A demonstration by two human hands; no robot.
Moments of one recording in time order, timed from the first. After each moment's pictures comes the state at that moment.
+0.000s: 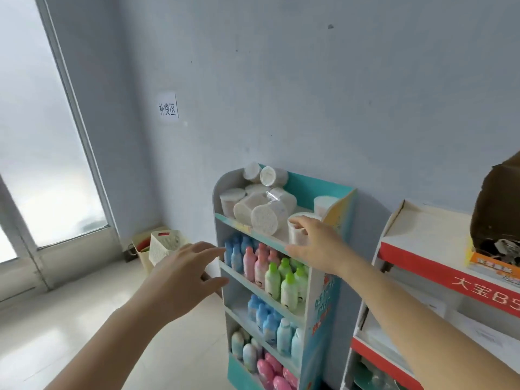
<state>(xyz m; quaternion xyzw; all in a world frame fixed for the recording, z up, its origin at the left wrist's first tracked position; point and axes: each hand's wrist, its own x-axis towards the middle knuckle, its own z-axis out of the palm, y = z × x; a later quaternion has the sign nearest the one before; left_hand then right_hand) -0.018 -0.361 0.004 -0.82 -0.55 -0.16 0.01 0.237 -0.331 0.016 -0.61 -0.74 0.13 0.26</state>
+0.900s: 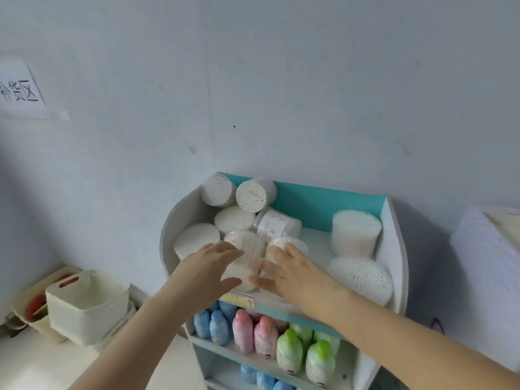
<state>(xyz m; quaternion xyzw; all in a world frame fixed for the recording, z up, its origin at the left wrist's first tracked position) 0.011 0.015 -0.039 -0.94 -0.32 -0.11 -0.03 0.190 -0.078 -0.054 -0.54 -0.78 -0.24 -0.21</state>
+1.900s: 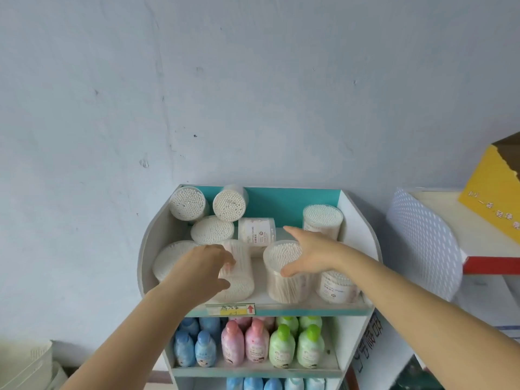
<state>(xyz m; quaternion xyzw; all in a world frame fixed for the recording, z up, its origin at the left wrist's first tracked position) 0.015 0.066 -0.028 -0.98 -0.20 -0.05 -0.03 0.194 -0.084 -0.007 -0.86 -0.45 0.19 0.13</state>
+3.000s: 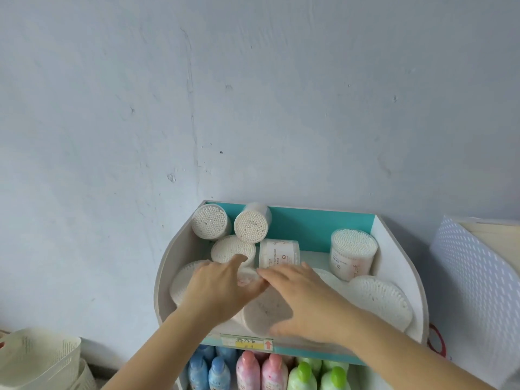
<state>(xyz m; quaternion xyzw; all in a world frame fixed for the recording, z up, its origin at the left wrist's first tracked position) 0.032 0.071 -0.035 -0.92 -0.35 -0.13 -0.07 0.152 -0.065 -0.016 -0.75 -0.66 0.06 0.09</state>
